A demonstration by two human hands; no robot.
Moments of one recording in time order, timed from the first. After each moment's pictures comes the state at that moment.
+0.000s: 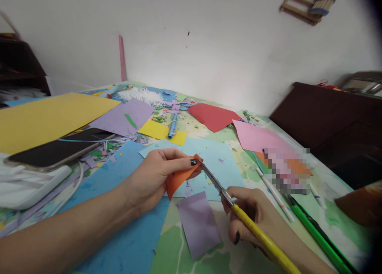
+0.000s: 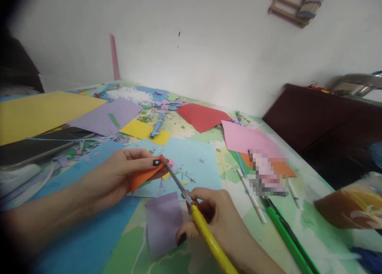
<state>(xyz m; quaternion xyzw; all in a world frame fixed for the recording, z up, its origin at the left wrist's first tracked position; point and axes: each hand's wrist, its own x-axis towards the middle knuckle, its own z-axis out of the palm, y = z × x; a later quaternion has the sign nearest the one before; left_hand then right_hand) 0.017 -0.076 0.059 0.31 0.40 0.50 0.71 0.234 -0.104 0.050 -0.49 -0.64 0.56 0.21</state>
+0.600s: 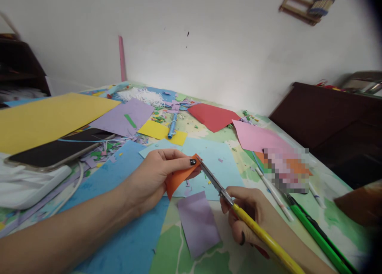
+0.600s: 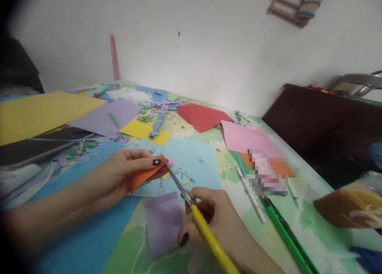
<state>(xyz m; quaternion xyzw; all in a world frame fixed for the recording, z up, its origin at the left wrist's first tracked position) 0.017 -0.074 0.058 0.32 0.40 0.50 0.70 0.231 -0.105 0.058 -0.48 -0.62 0.59 0.20</state>
